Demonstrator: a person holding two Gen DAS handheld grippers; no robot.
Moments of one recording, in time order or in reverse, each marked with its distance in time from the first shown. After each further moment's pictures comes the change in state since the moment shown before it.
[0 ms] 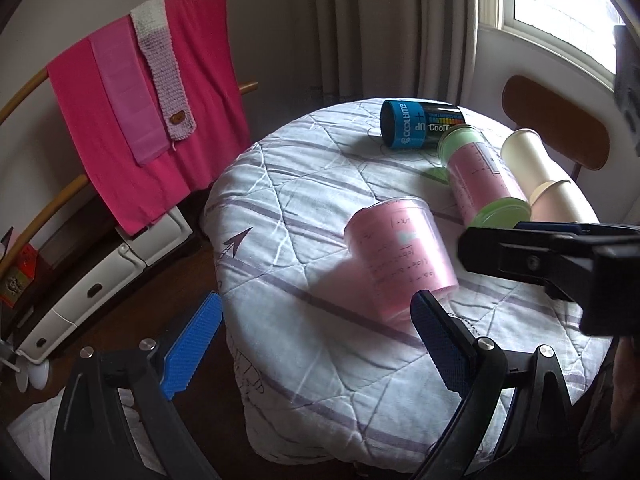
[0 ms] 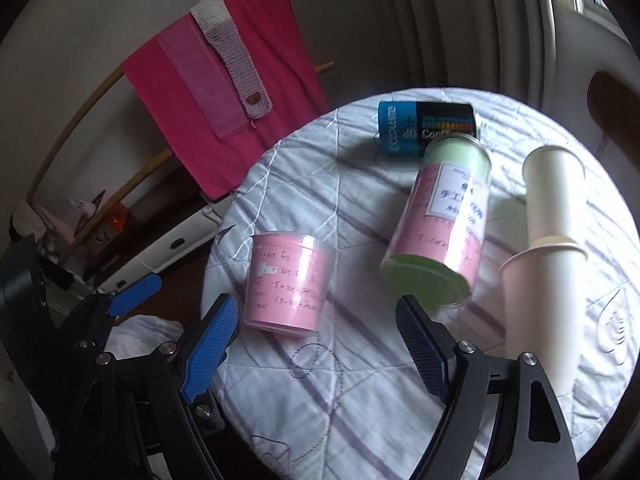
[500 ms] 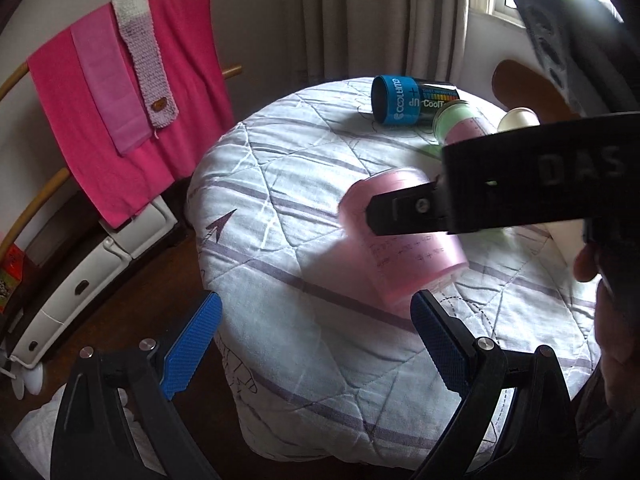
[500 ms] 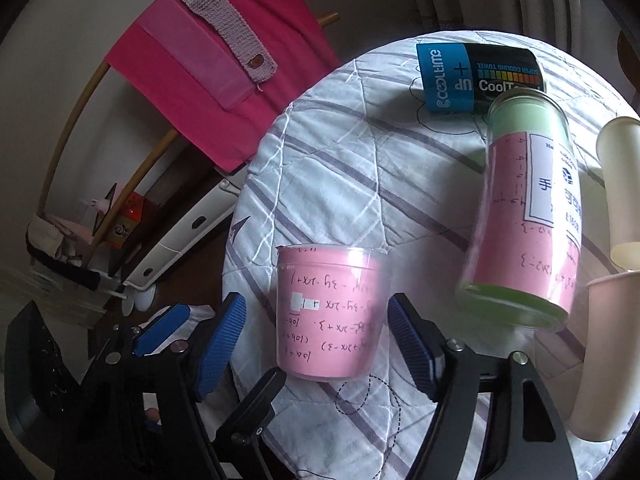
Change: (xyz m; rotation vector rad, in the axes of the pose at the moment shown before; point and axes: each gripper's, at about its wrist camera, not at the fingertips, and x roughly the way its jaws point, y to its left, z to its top) left arm 0.018 0.004 -0.005 0.019 0.052 -0.071; right arm 0.057 0.011 0.023 0.059 0.162 0.062
